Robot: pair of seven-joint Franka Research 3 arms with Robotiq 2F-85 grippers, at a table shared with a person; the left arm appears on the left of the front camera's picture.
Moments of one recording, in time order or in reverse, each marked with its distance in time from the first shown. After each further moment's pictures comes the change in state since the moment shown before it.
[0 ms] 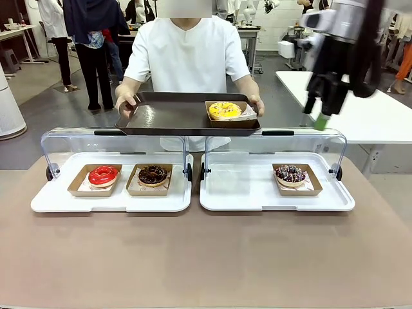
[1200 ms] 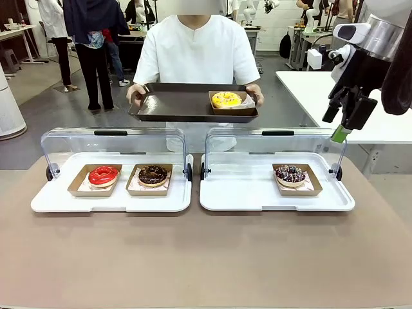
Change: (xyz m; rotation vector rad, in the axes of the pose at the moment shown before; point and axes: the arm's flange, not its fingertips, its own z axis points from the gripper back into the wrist) left arm 0.000 0.000 0.000 0.000 0.000 0.000; right arm -0.043 0.008 -0.003 -0.058 -0.078 -0.039
